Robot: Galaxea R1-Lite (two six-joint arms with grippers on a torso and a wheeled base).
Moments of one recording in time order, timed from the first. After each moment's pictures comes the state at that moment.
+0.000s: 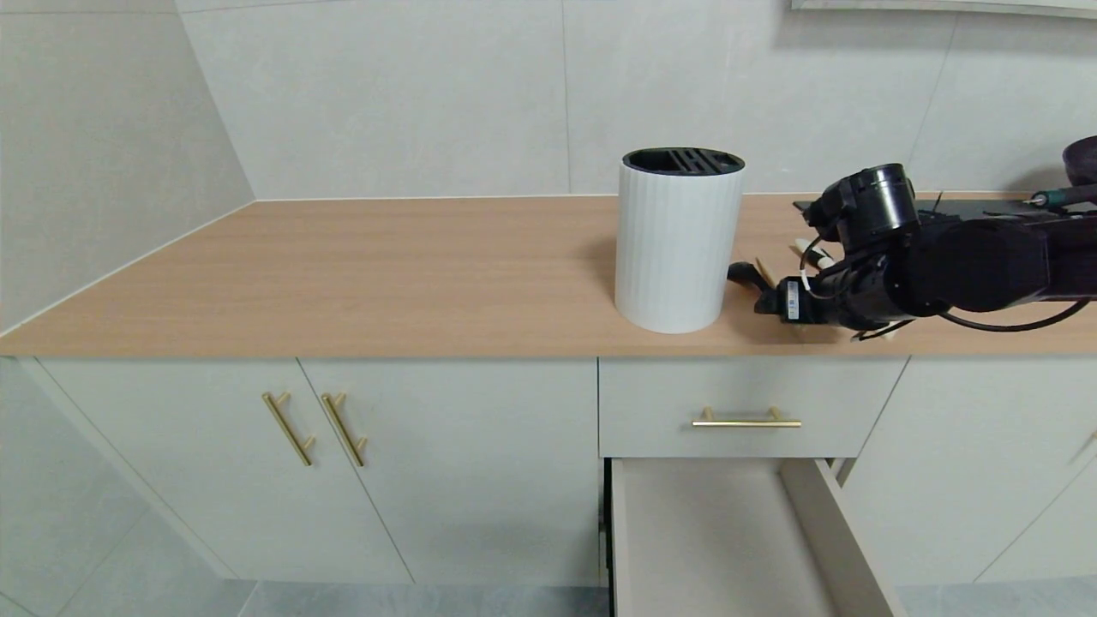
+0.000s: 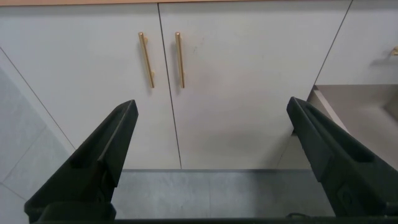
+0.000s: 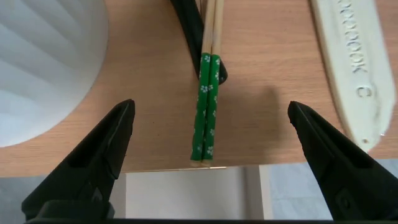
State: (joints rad) left arm 0.00 0.00 0.00 0.00 -0.01 0.00; right arm 0.31 1.96 -1.52 0.17 -0.31 0.23
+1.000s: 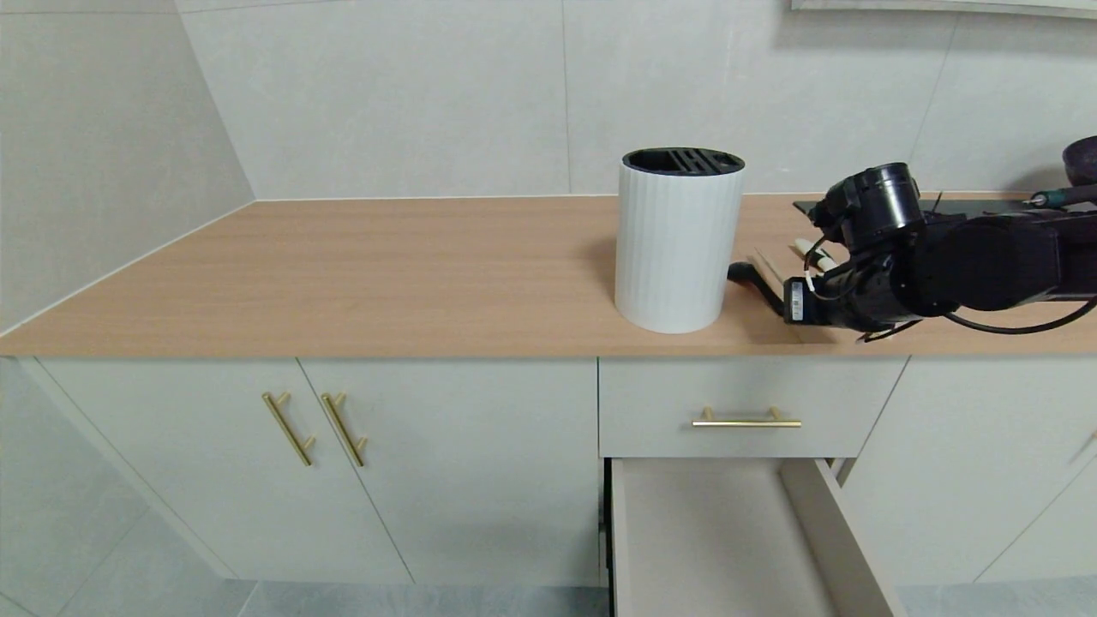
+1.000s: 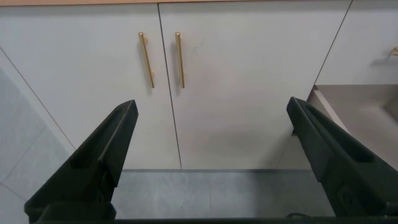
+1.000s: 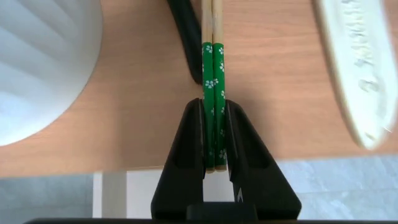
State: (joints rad) left arm 0.00 0.00 0.00 0.00 -0.01 0.00; right arm 0.31 1.94 -1.51 0.19 -0.31 0.25
